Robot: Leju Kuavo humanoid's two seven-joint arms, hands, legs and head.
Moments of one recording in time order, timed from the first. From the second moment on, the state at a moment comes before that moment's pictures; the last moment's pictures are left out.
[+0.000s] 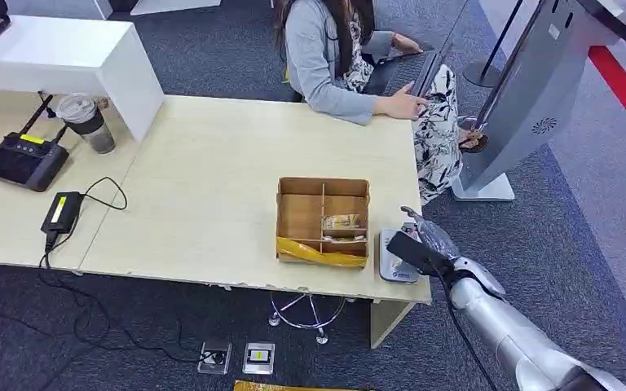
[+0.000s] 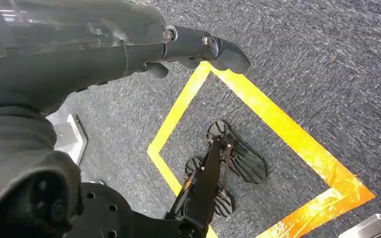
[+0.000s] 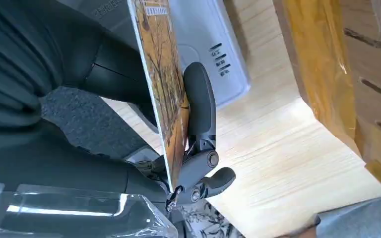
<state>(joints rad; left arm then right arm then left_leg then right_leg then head) -0.10 0.21 -0.17 -0.18 0.70 0.07 0.09 -0.69 -0.23 0.71 -0.40 0.43 -0.15 -0.36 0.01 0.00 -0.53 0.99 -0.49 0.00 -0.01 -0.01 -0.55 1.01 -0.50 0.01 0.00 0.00</state>
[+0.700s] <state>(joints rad) -0.10 0.21 -0.18 -0.18 0.71 0.07 0.09 -0.69 -0.26 0.65 -0.36 0.40 -0.17 -0.35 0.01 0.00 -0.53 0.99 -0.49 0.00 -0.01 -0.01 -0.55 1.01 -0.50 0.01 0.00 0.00</state>
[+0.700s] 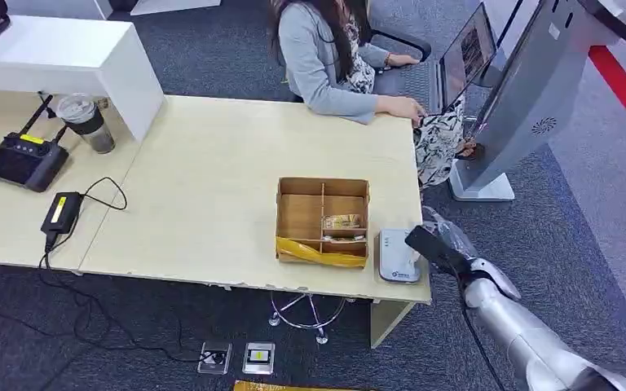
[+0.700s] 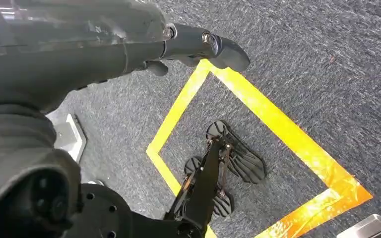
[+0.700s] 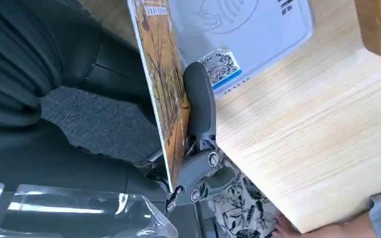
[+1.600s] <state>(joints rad) -0.10 0.21 -0.20 -0.18 0.72 0.07 0.09 -0.78 -0.28 0.62 -0.33 0.44 -0.20 -0.37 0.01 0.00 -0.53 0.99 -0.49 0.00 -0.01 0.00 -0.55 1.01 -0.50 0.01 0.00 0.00</state>
